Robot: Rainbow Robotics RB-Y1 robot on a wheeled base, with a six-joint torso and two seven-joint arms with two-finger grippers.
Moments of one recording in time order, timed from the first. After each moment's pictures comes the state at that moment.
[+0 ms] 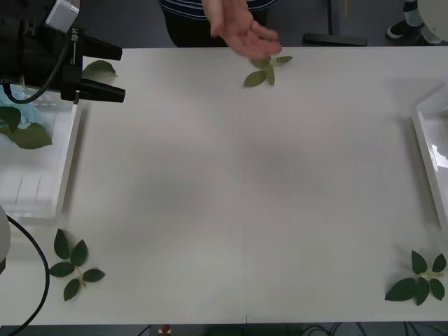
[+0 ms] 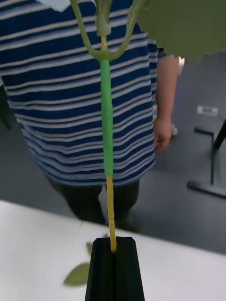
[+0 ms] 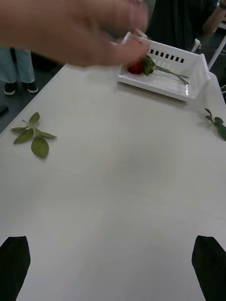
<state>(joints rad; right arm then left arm) -0.92 -0.83 0.33 -1.78 -0.45 0.90 1.00 -0.79 0.48 0.42 -1.34 1.35 1.81 -2.71</state>
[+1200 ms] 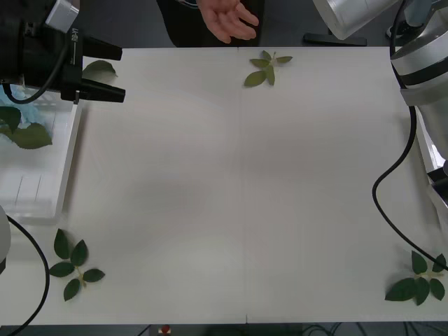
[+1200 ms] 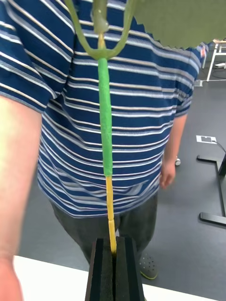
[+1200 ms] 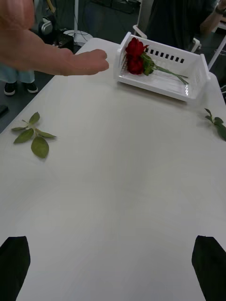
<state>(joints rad) -1.03 -0.49 0.34 -1.61 -0.08 0.86 0.94 -0.79 0.48 0.42 -1.34 1.35 1.81 -2.71</state>
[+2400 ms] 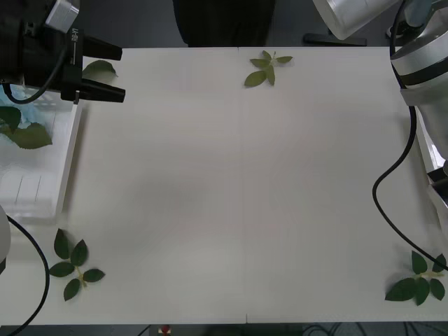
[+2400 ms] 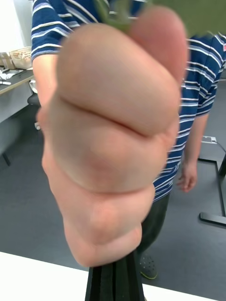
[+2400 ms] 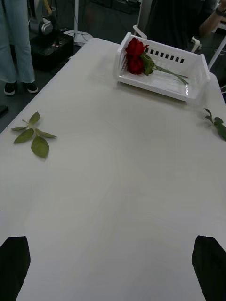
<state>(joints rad) -1.03 -0.49 0.34 -1.61 -0.08 0.86 0.94 -0.79 0.48 0.42 -1.34 1.35 1.81 -2.71</state>
